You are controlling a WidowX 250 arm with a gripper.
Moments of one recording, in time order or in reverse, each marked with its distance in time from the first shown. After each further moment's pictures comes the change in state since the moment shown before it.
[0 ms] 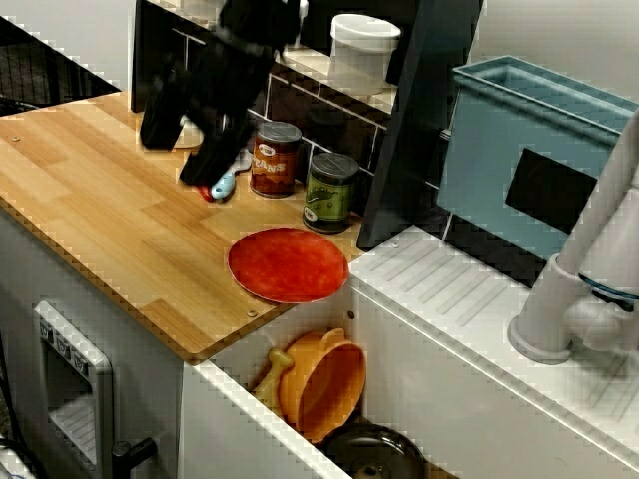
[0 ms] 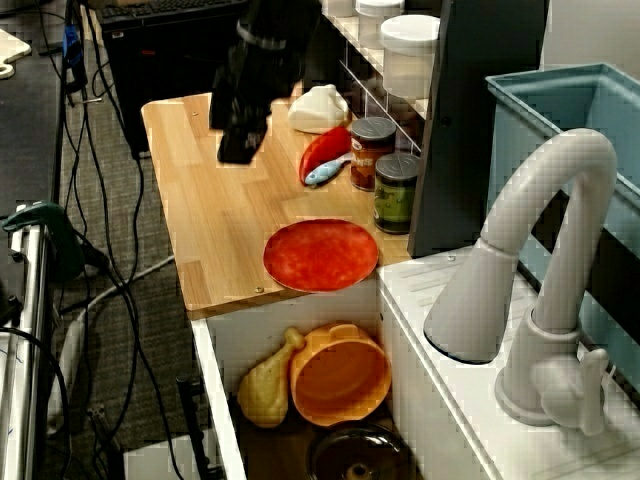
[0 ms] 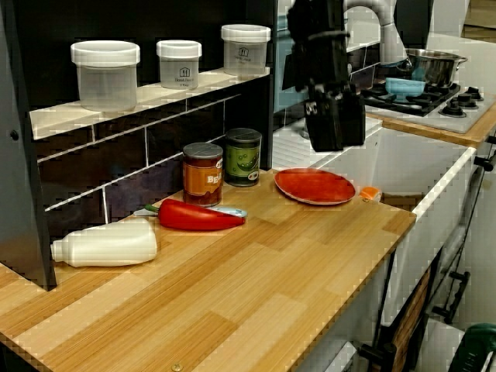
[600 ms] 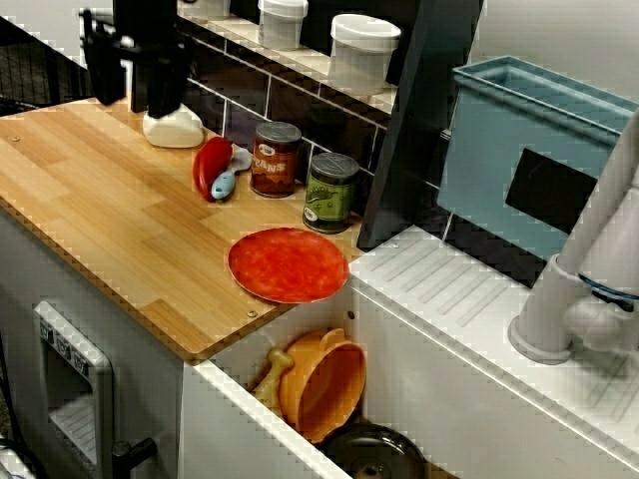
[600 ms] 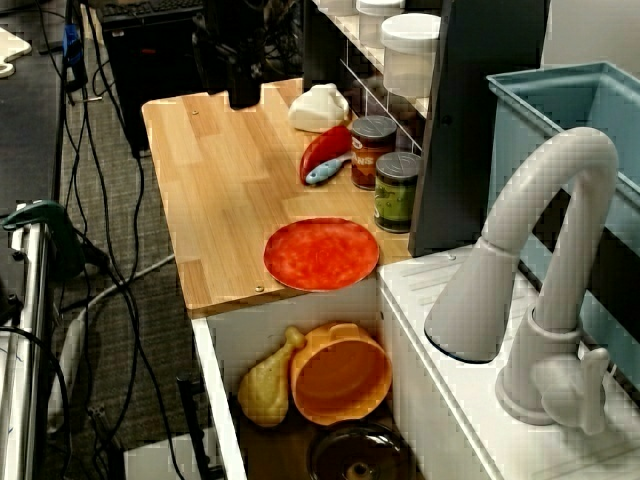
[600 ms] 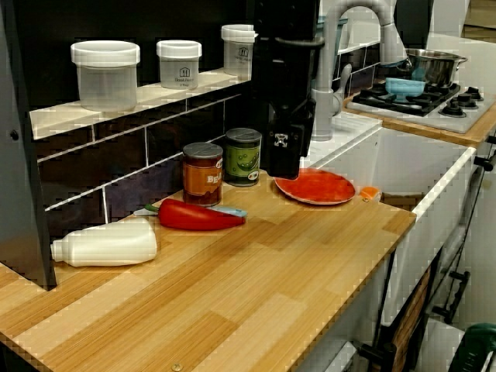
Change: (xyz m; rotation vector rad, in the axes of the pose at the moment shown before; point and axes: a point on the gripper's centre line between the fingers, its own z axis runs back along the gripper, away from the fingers) arm 0.016 0.067 -0.011 -0.244 -0.330 0.355
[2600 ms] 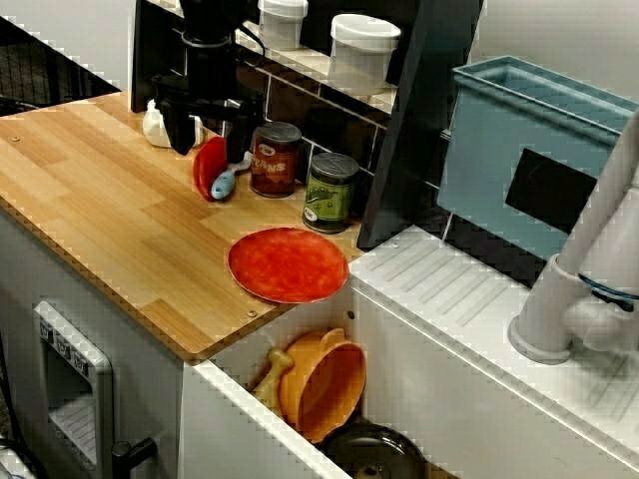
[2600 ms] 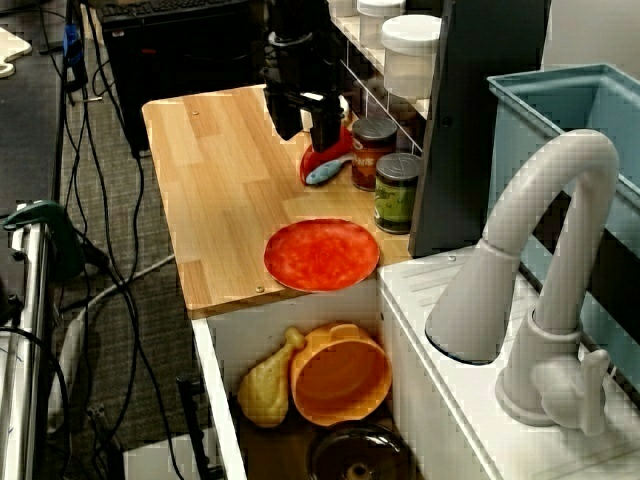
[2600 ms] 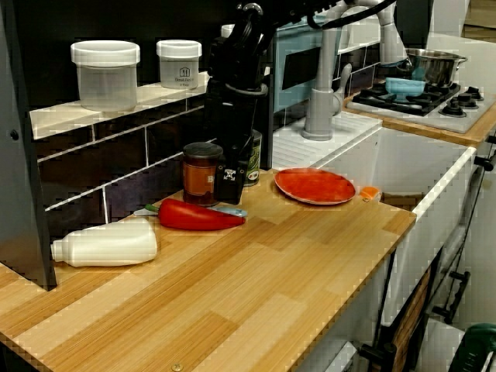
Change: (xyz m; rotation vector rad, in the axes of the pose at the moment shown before) arm 0.059 -0.030 -0.052 -0.011 -0.108 0.163
